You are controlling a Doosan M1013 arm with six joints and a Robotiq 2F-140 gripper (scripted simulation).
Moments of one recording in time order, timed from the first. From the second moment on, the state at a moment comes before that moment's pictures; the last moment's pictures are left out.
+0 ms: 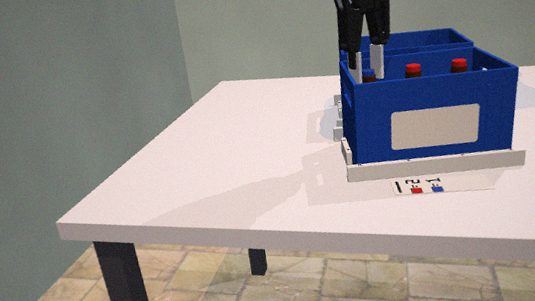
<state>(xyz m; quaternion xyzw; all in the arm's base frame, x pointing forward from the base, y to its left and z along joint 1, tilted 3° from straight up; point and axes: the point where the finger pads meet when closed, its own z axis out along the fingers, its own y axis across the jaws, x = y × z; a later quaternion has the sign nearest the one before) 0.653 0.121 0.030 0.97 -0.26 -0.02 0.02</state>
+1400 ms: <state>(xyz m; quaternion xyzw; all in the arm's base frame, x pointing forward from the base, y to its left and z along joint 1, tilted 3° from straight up) 0.657 0.123 0.108 0.97 -0.26 -0.02 0.02</state>
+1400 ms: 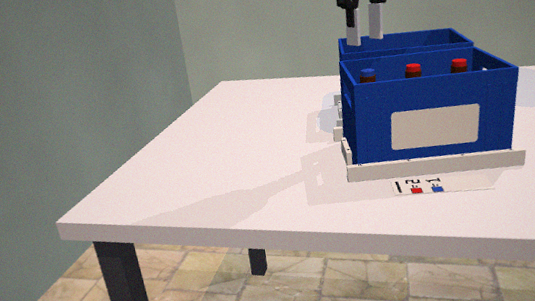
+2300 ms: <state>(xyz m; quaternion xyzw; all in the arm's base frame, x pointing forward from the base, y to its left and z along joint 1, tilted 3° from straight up) 0.657 0.123 0.115 0.97 -0.26 -0.02 0.02</state>
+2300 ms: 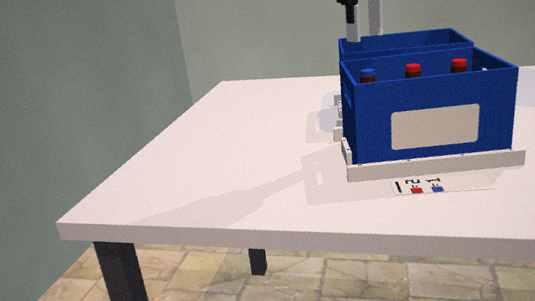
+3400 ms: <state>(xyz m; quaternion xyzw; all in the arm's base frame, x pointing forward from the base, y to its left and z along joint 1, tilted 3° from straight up) 0.619 0.196 0.145 0.97 -0.26 -0.02 0.02</state>
